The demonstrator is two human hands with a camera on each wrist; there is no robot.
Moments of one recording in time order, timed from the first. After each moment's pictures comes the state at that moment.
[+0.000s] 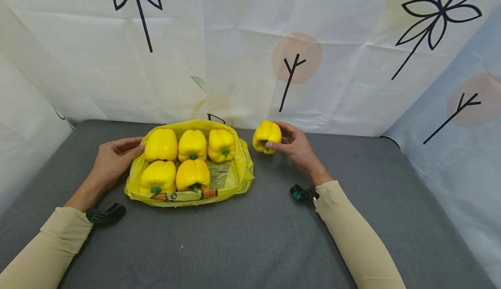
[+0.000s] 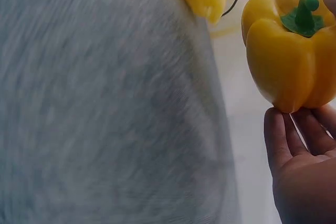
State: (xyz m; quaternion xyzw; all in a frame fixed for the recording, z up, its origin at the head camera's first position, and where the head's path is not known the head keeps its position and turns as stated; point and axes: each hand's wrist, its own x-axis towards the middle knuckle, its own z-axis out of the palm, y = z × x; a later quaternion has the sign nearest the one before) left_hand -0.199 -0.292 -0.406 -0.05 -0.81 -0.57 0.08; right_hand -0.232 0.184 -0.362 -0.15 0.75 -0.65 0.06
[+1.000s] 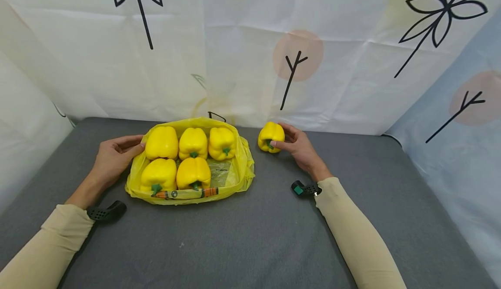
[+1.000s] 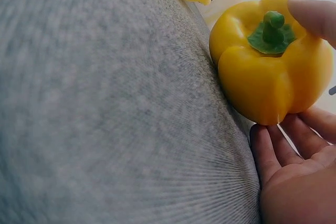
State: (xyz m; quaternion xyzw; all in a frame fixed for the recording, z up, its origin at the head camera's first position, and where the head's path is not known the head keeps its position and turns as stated) left_hand -0.199 -0.291 -0.403 -0.06 -0.81 -0.57 0.08; right_hand -0.249 0.199 -0.384 -0.12 0.75 -0.64 0.09
